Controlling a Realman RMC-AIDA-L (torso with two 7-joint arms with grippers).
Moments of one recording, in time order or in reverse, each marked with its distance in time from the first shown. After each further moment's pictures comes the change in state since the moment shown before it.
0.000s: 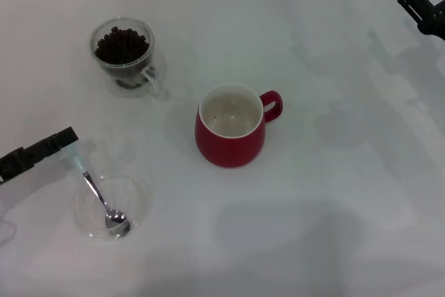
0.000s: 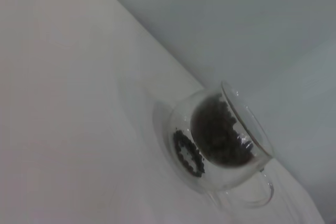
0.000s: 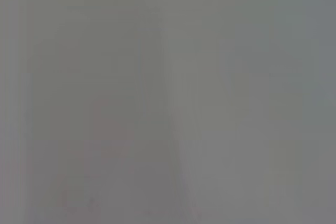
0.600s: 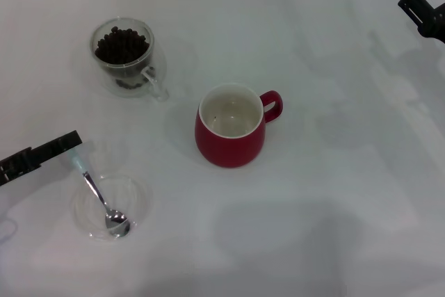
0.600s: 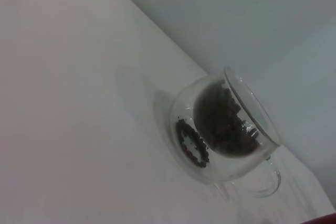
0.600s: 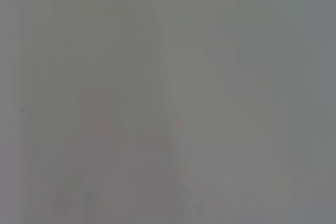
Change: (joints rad) left arm -0.026 0.001 0.000 -0.001 0.038 -0.028 0.012; right arm -0.007 0.000 0.000 -0.005 0.001 0.014 0.000
